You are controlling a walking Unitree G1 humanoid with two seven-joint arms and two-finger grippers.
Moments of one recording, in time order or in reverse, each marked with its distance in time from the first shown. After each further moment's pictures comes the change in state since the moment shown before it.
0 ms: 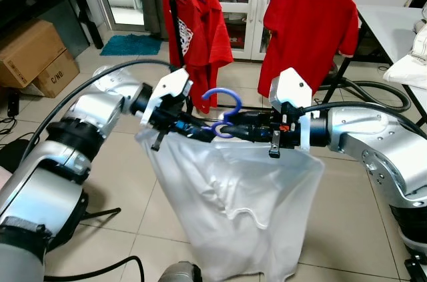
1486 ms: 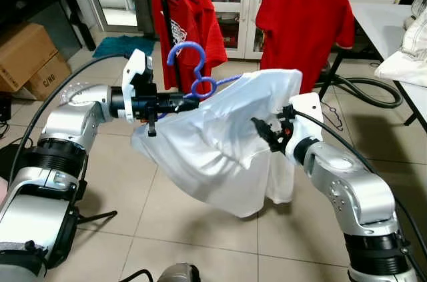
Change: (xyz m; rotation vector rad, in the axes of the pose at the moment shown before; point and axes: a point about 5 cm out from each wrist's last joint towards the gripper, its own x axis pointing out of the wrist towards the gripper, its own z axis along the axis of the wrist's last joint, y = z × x) left arm -0.032 -0.003 -0.013 -0.140 -0.293 0.393; right arm 0.008 -0.015 -0.083 0.480 0.092 -0.901
